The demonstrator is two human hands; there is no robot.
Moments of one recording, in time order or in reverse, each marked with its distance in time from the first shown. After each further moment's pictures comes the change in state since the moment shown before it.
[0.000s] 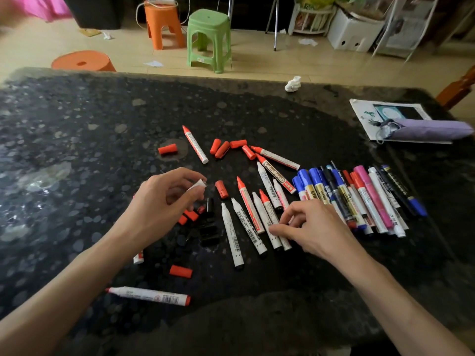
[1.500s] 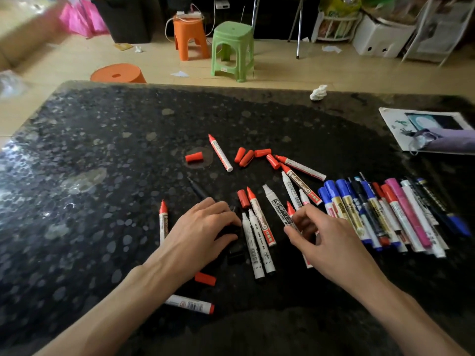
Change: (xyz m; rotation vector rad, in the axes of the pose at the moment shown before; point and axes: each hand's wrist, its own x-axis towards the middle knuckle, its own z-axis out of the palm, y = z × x) left_hand -0.014 -0.018 0.023 0.606 -0.142 0.294; right_hand -0.009 -0.012 0.015 0.043 0.106 -0.298
